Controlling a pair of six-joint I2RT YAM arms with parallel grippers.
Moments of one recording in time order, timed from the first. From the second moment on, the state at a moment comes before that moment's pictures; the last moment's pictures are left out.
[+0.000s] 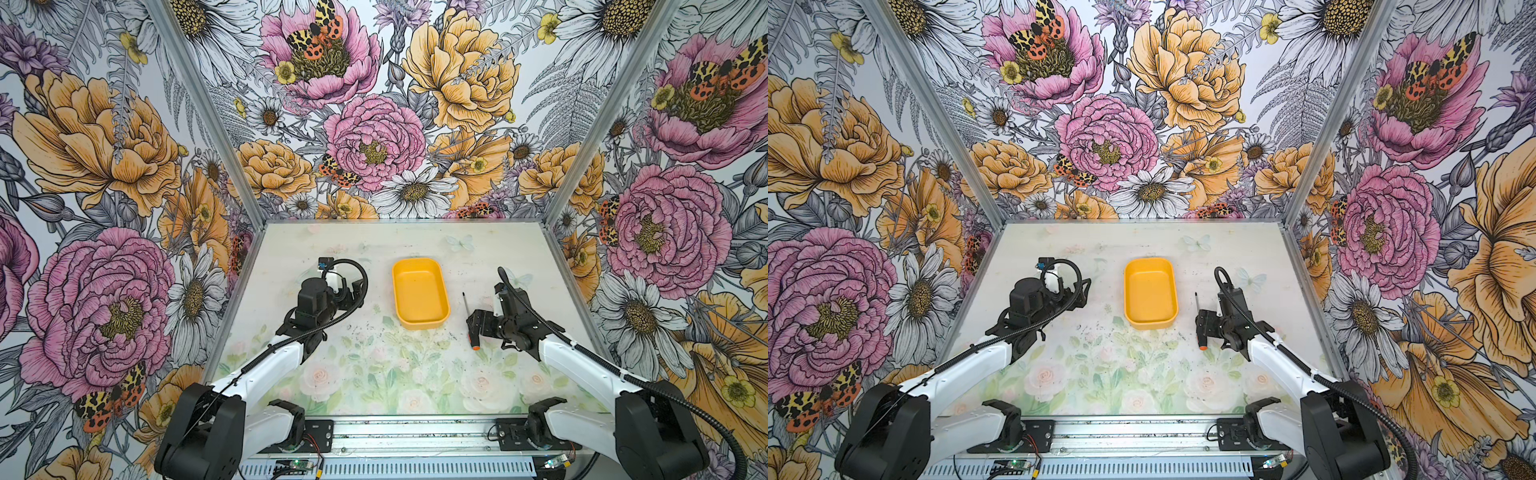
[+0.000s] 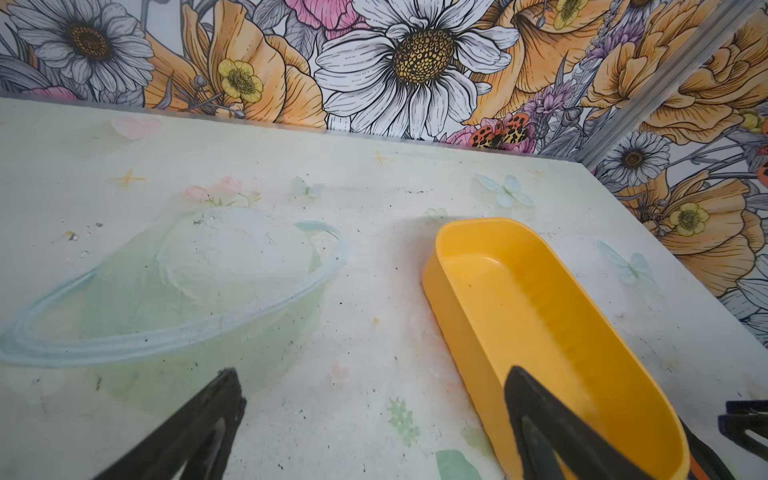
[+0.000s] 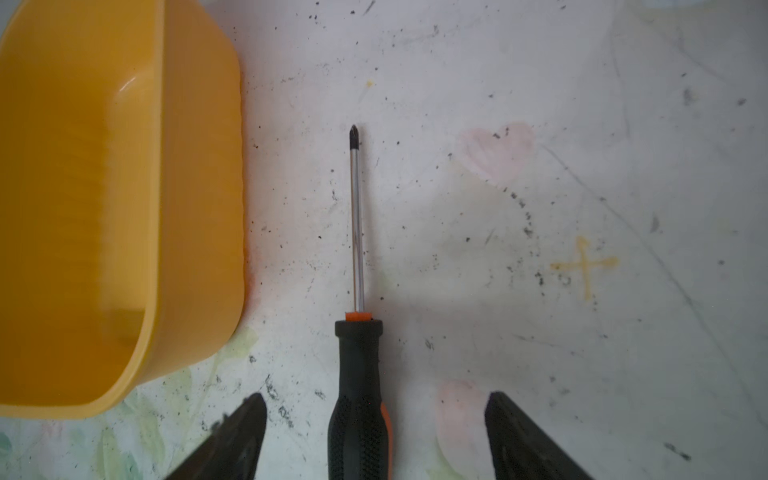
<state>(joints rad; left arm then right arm) -0.34 1.17 0.53 0.26 0.03 -0.30 0.28 1.16 0.53 -0.30 -0.10 0.42</state>
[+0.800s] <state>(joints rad) -0.37 1.20 0.58 0.11 0.02 -0.34 0.40 1.29 0.53 -0.31 0.00 0.51</state>
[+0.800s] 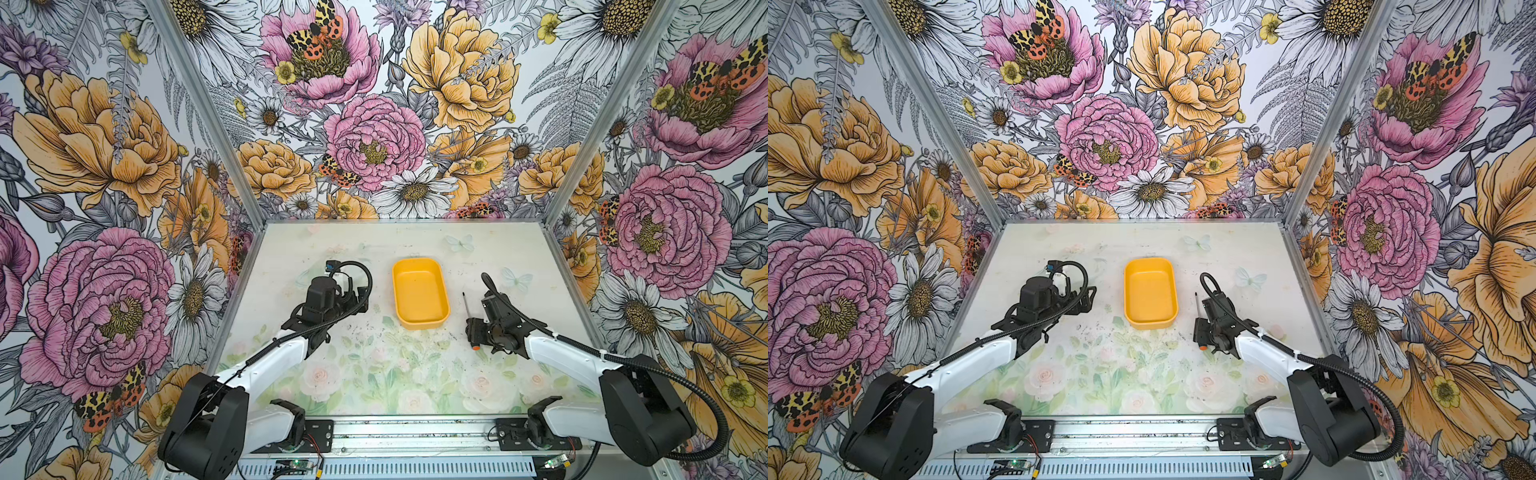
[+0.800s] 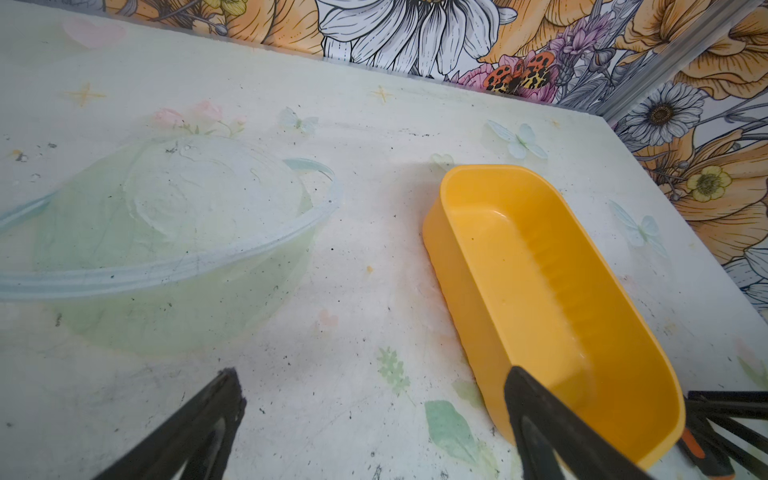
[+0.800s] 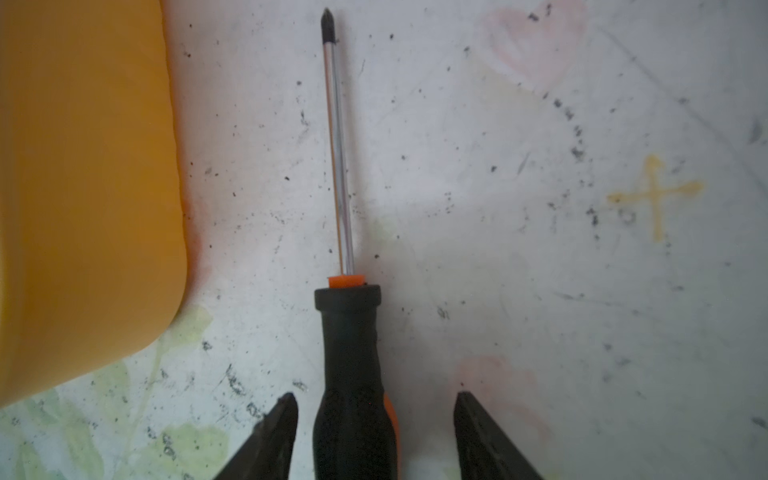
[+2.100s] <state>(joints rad) -0.31 1.12 0.57 0.07 0.07 -0.32 0.40 1.19 0.65 -0.44 0.04 0.53</state>
